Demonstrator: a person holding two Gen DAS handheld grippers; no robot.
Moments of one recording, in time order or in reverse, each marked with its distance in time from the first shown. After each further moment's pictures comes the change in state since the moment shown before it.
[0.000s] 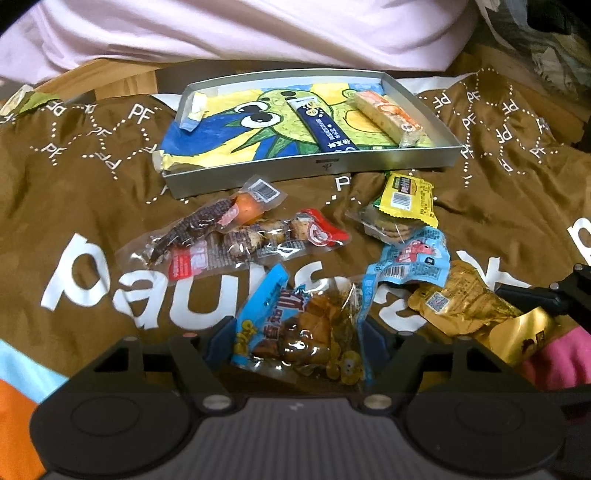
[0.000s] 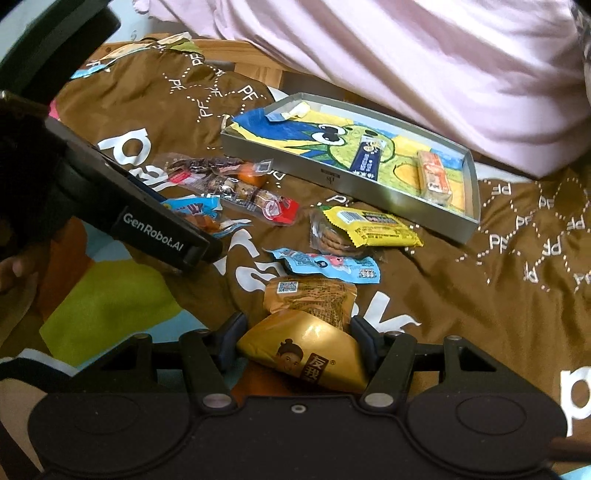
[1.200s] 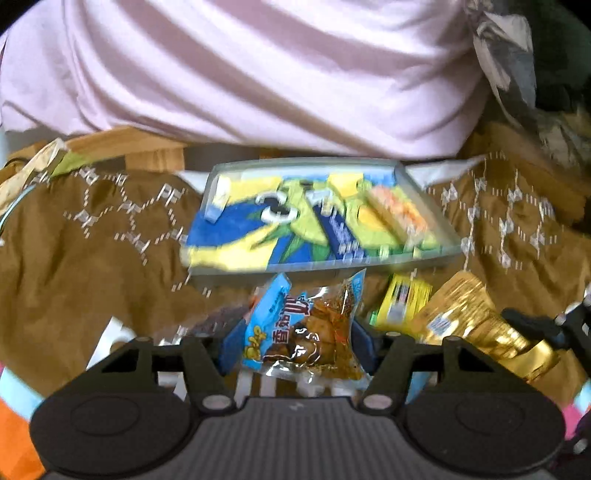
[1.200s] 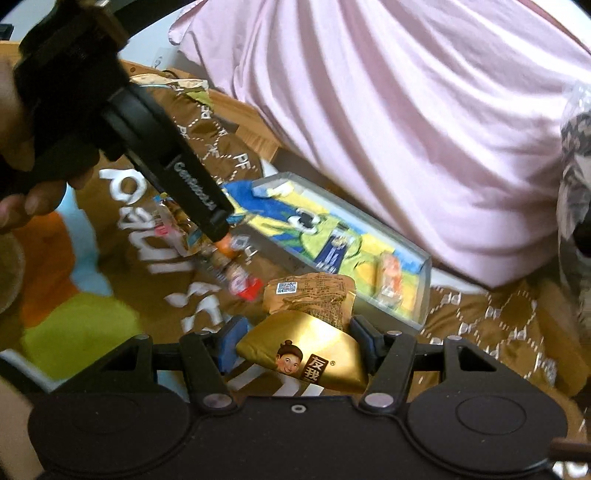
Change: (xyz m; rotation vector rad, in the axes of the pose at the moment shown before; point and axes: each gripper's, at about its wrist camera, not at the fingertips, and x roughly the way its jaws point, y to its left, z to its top) left arm -0.041 -0.004 0.052 -0.074 -0.220 0.036; right arm -0.025 0.000 0.019 -0.212 -0.262 -0.164
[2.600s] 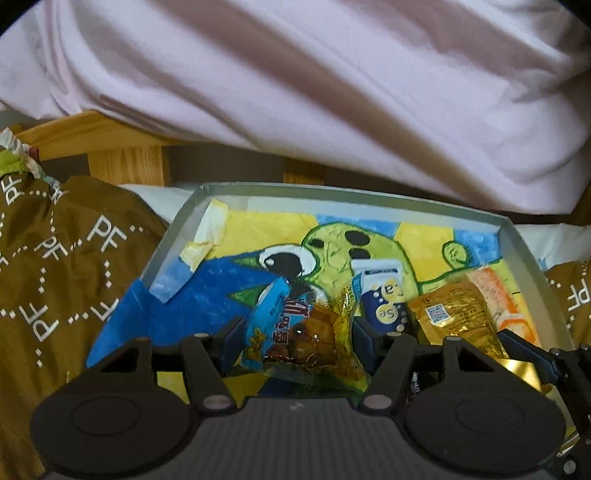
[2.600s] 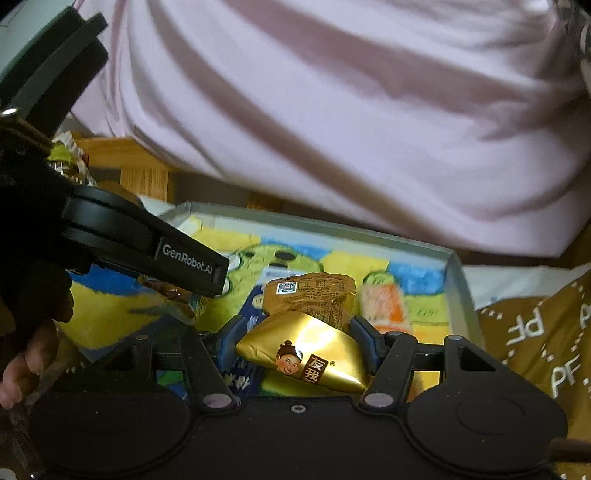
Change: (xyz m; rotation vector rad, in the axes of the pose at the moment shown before) left arm 0.204 -0.008 0.086 -0.165 0.002 0.159; right arm 0.239 -0.105 0.020 0.365 -0.031 0.068
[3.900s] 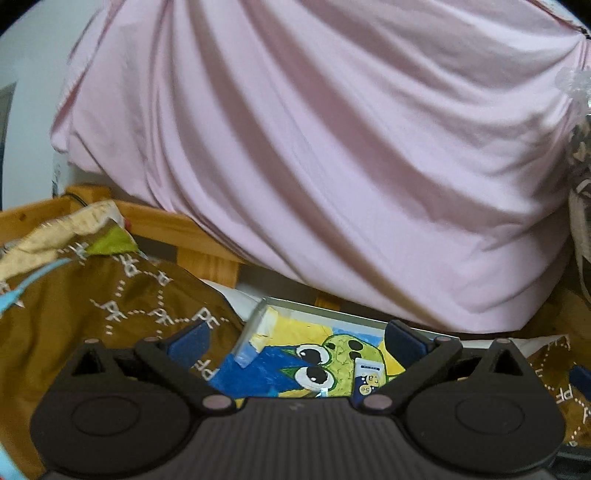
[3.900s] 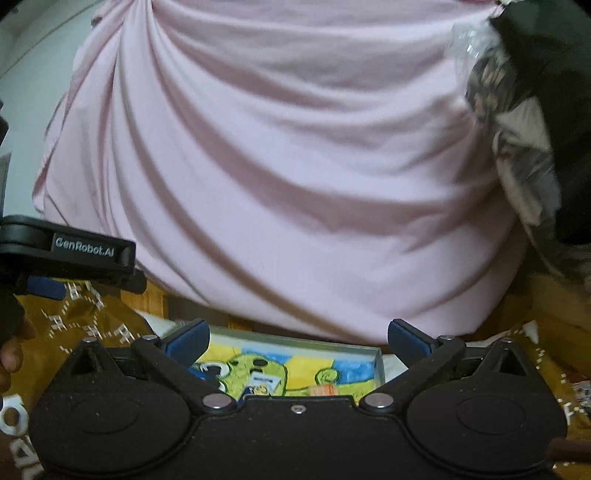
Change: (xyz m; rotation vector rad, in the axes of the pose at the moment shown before) left arm -0.187 0.044 0.021 -0.158 -0.295 0.013; right arm -0.164 -0.003 0.055 0.090 -0.298 -0.108
